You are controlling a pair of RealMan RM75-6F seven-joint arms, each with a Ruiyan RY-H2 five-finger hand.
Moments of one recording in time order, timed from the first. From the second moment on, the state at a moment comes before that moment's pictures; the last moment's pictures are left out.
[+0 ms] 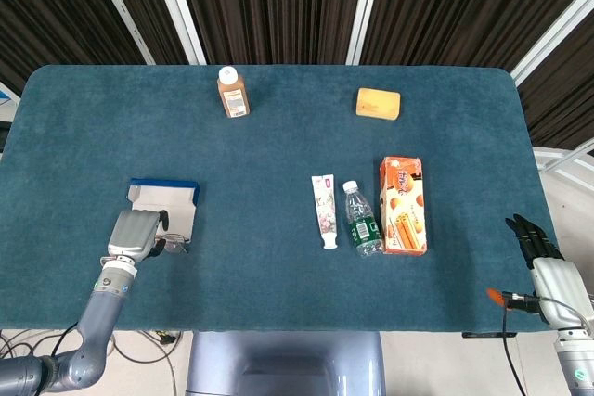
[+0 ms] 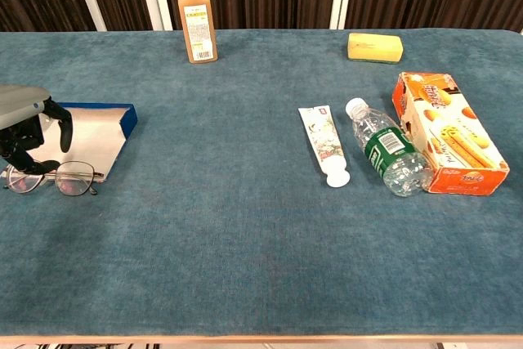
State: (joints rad) left arm -0.57 -1.44 -0.09 -1.69 0.86 1.15 0.67; right arm 0.08 -0.99 0.05 -1.78 -1.47 1.40 0.15
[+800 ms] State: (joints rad) left arm -0.56 -1.46 -0.08 -1.62 0.83 1.15 0.66; right arm 0.08 -0.99 0.05 -1.78 -1.47 1.40 0.15
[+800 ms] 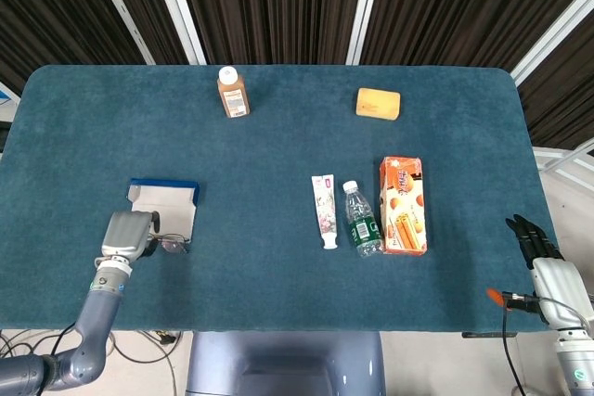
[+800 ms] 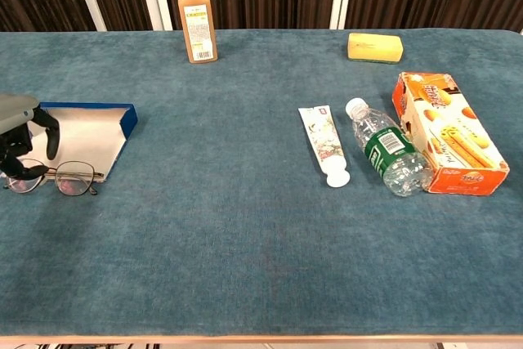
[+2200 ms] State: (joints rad) left arm -0.59 -1.48 -0.12 -1.68 0.78 1.14 0.65; right arm 0.08 -0.98 0.05 -1.79 -1.47 1.40 0.15
